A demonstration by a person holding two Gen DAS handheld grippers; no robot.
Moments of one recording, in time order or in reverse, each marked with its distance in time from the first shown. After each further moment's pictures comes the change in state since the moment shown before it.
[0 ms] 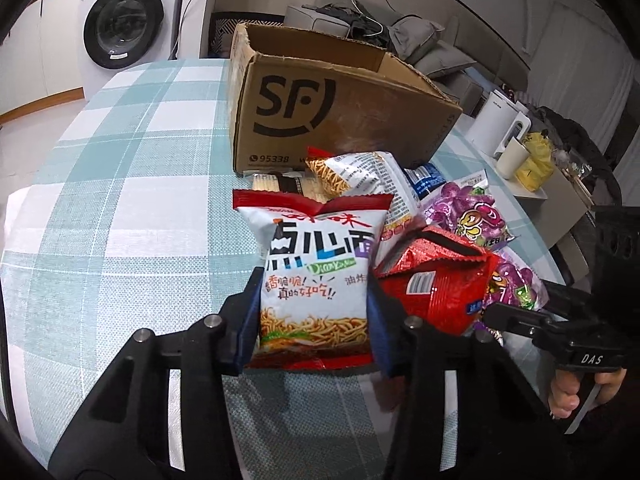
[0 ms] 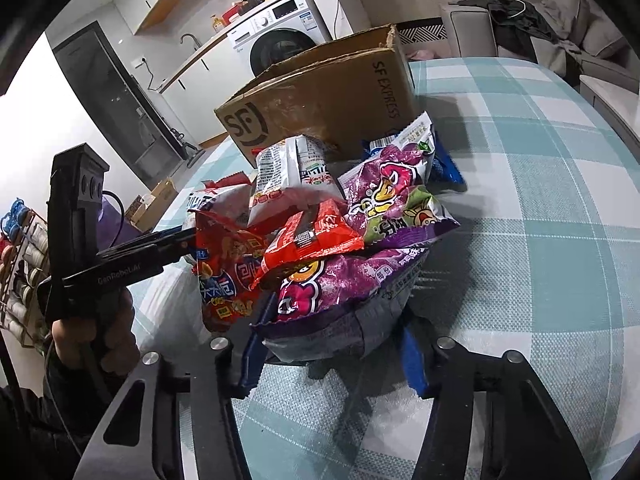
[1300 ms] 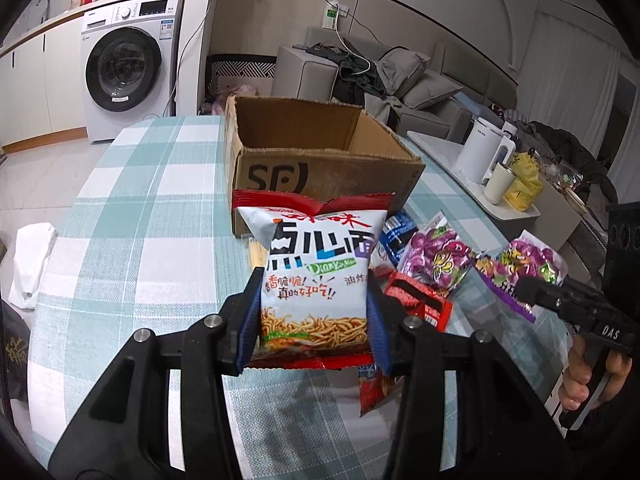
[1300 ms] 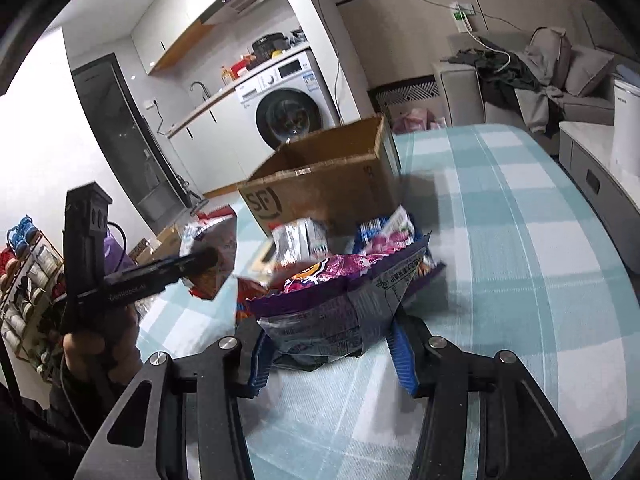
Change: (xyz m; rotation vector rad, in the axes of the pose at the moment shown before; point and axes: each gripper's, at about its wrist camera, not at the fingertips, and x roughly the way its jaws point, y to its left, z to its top) left arm -0.061 -0.021 0.017 0.049 -0.148 0.007; right arm -0.077 0.004 0.010 -0.019 -0.233 -0.006
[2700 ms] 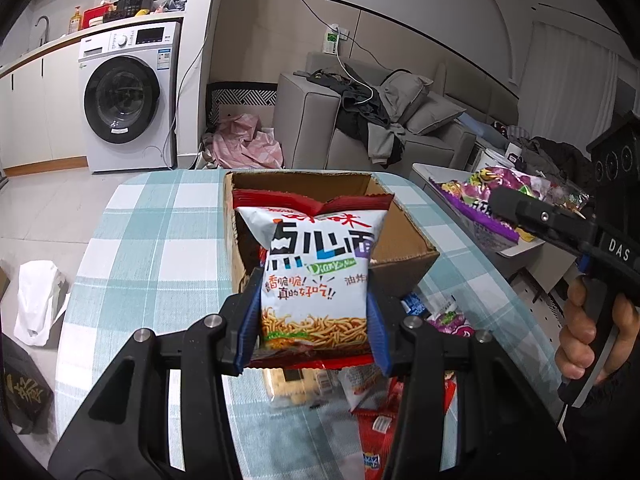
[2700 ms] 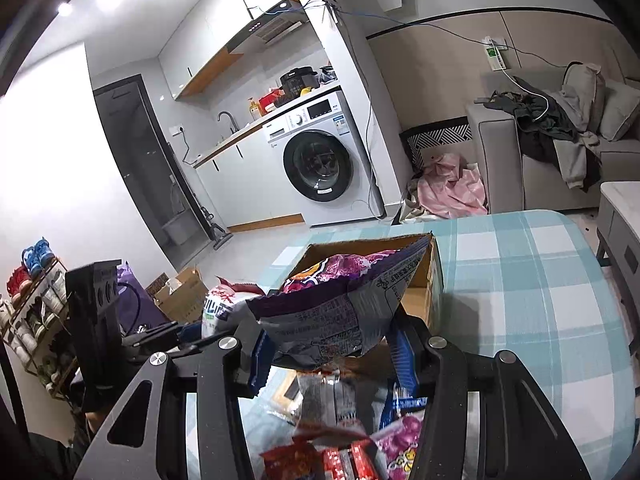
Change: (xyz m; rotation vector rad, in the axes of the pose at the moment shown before) left arm 0.017 -0.003 0.094 0.021 -0.075 0.021; right arm 0.049 0.015 0.151 -0.045 -0.112 0.100
